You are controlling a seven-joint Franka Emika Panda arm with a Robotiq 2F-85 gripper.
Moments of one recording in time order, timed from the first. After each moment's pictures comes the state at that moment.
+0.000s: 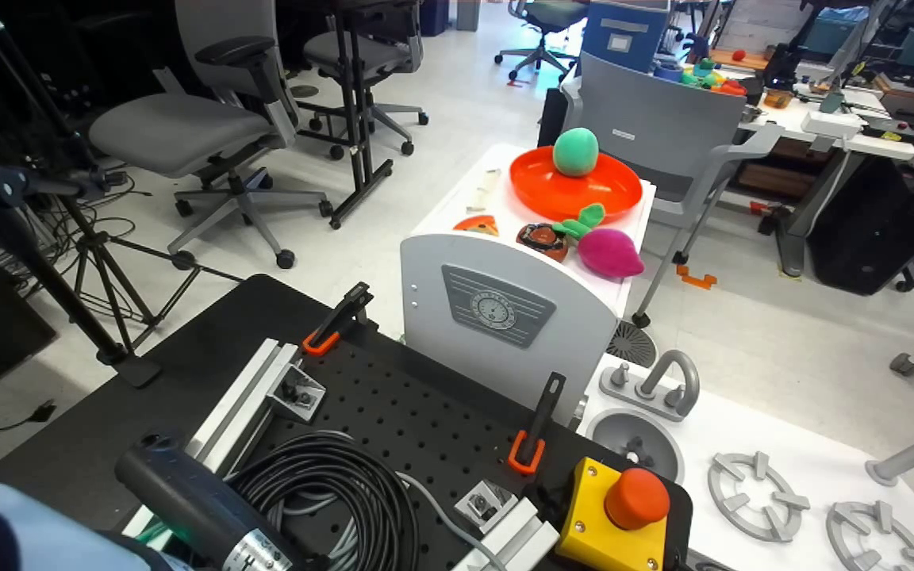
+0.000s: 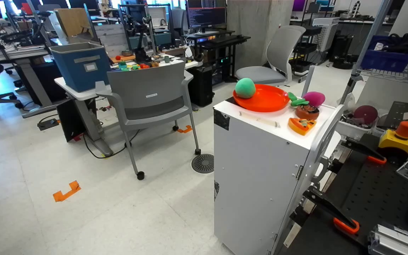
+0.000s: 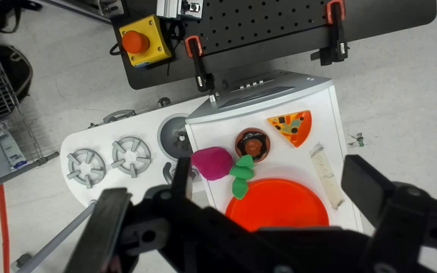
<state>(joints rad) -0.04 -0.41 0.03 -2.20 -0.10 1.68 0.18</state>
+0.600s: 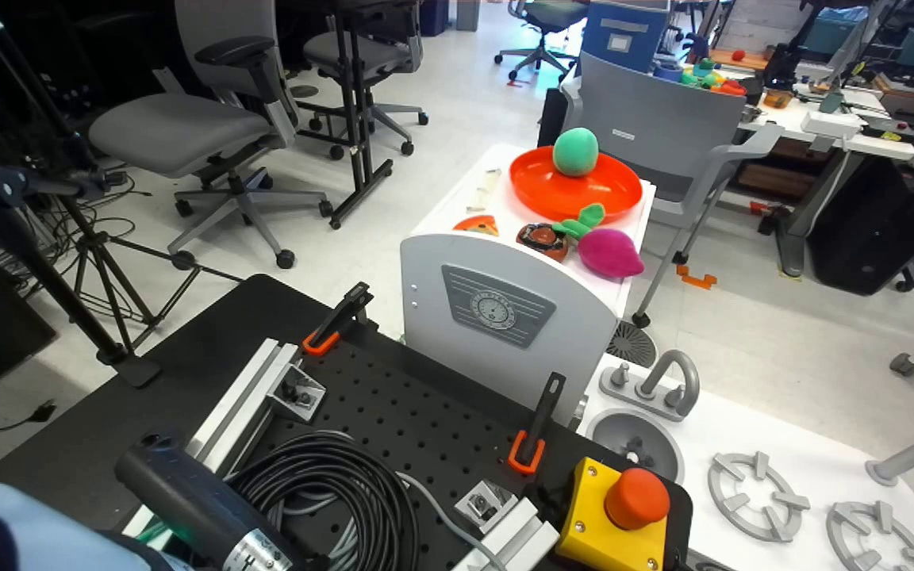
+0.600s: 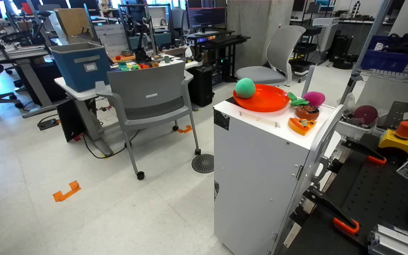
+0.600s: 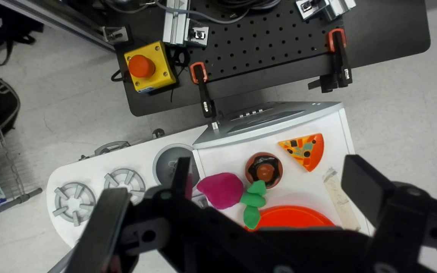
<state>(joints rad) -0.06 -0.31 -0.06 -2.14 -0.07 1.59 0.08</state>
